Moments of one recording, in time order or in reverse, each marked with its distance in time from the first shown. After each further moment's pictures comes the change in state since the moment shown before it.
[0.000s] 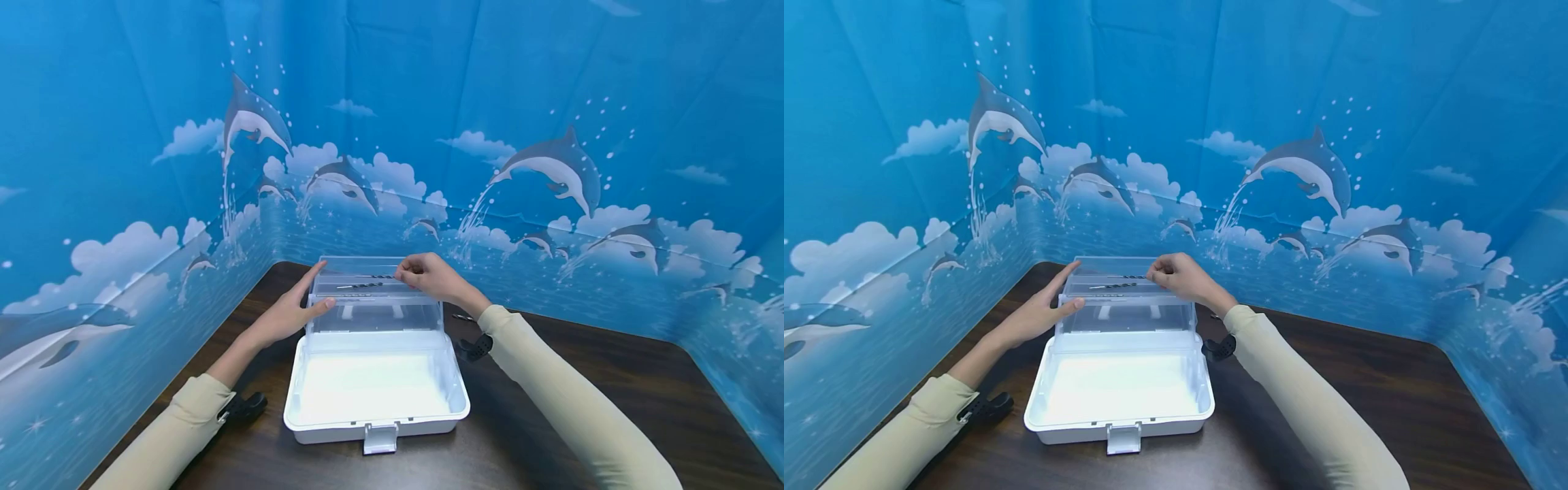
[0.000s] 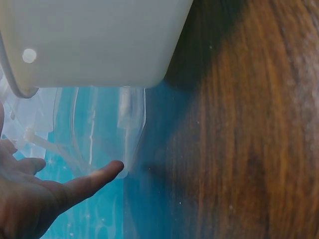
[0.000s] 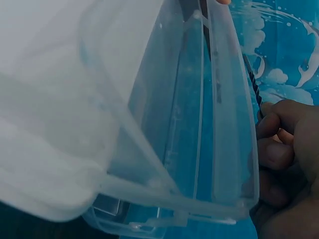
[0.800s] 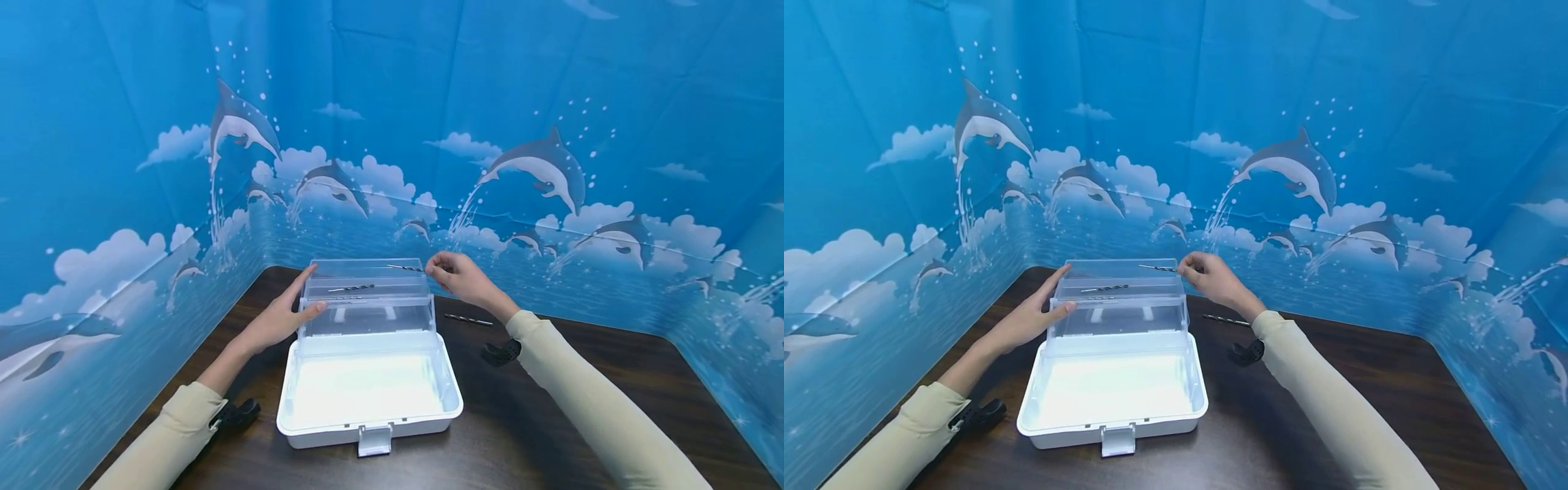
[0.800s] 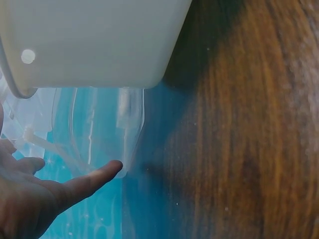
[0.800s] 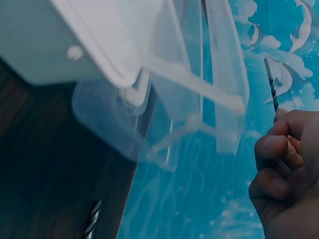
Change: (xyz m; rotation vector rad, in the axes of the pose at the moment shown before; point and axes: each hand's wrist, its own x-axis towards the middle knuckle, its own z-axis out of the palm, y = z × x) left_hand 0.000 0.001 0.001 -0.012 -0.010 -0.006; right_hand -0.047 0.030 -0.037 0.046 0.136 0.039
